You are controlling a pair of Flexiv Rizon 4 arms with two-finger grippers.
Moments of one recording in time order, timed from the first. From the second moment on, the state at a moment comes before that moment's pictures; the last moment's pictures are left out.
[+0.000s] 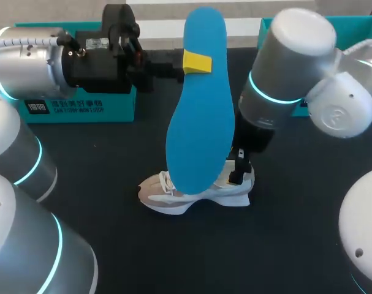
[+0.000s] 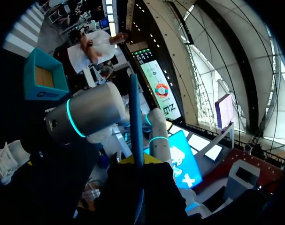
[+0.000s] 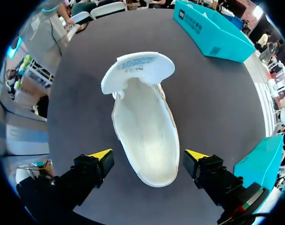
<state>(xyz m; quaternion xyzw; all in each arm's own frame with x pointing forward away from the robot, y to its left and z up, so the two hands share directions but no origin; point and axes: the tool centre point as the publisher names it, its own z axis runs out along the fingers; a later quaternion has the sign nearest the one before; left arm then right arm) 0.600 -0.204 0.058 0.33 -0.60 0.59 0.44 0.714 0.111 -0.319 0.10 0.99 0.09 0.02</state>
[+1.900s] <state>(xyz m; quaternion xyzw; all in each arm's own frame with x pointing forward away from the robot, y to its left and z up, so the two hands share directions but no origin) 0.600 -0.204 0.057 0.33 -0.60 0.59 0.44 0.752 0.150 -0.368 0.15 0.98 0.05 -0.08</state>
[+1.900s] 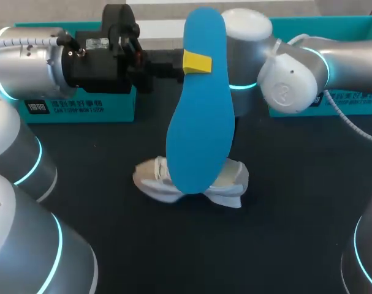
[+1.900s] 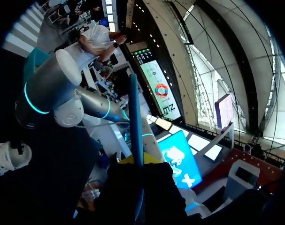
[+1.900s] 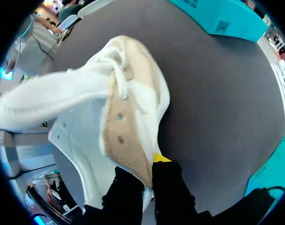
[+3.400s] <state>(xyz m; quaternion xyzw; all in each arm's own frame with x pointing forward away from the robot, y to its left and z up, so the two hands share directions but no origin) 0.600 -0.204 0.057 0.33 -0.60 0.59 0.44 0.707 0.163 -0.352 0.63 0.75 0.21 -0.05</state>
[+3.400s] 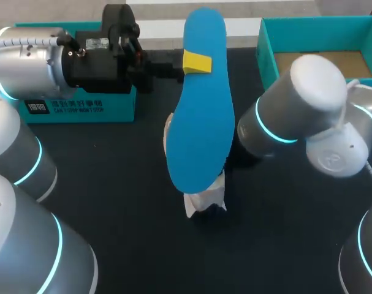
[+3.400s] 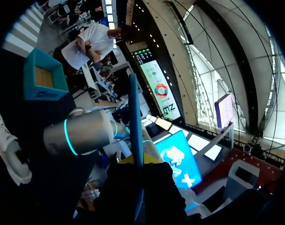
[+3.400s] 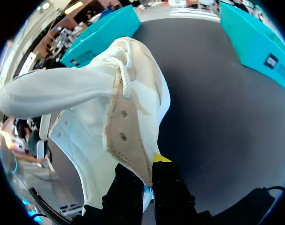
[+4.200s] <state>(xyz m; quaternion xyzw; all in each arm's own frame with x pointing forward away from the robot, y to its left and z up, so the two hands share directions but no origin) 0.600 -0.204 0.057 0.33 -0.60 0.59 0.44 0.697 0.172 -0.377 0.66 0.73 0.19 -0.03</state>
